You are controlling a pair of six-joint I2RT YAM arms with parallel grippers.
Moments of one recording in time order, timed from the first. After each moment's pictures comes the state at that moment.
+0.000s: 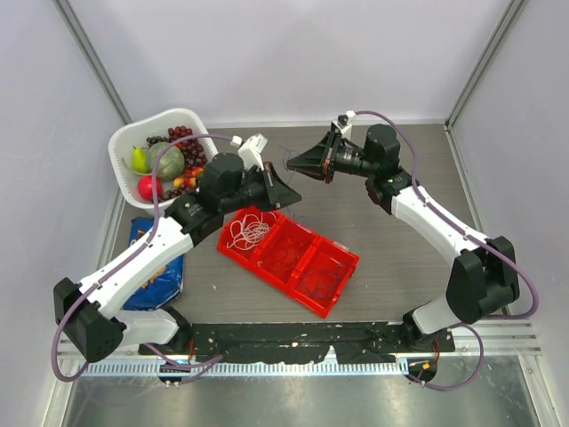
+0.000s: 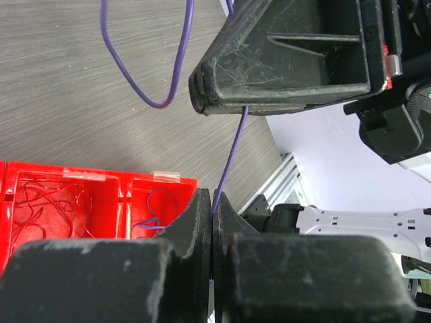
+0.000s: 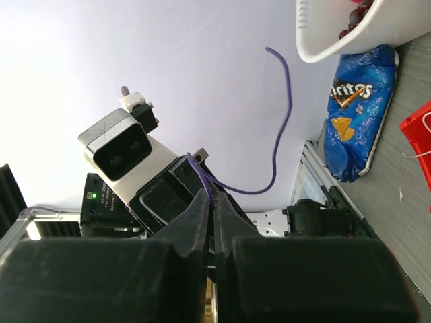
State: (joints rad) left arm -0.71 1.25 1.18 -0.26 0.27 -0.76; right arm 0.40 1.47 1.16 0.27 -0.83 1.43
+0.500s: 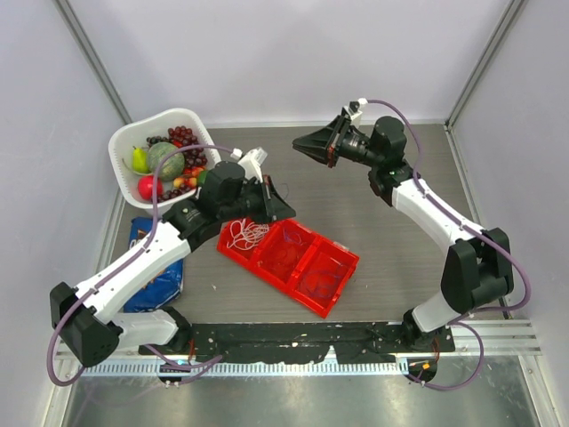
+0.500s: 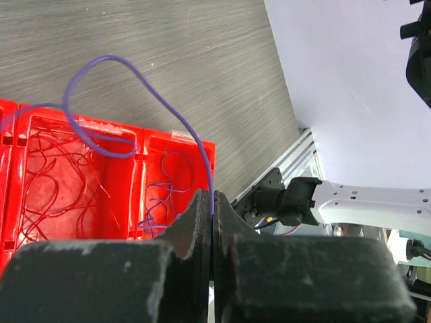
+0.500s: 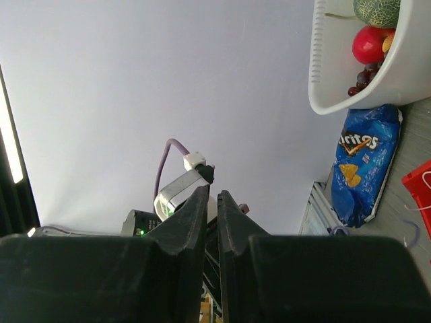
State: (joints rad) left arm -0.72 1.22 1.14 -0.38 0.26 -0.76; right arm 0.36 1.53 1.20 0.42 -0.79 1.50
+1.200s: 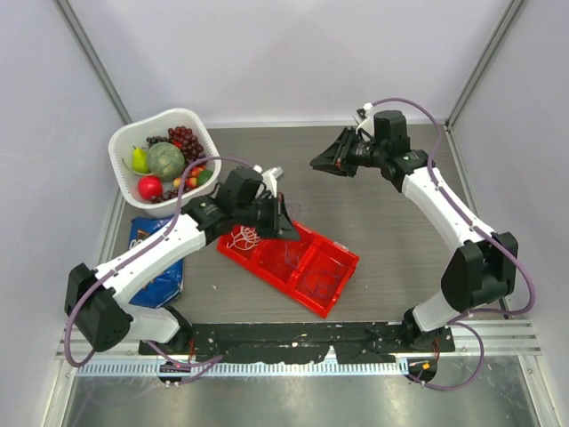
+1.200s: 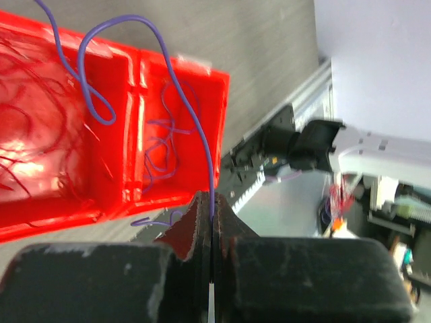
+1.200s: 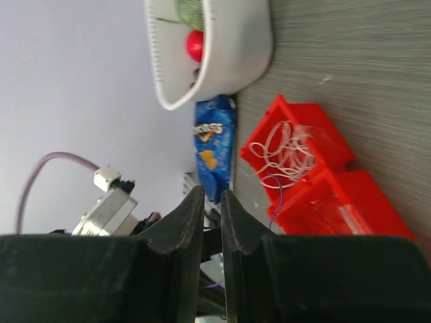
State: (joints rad) left arm -0.73 1.30 1.13 -0.49 0.39 -0.76; right arm 0.30 1.54 1.36 -0.26 -0.69 0.94
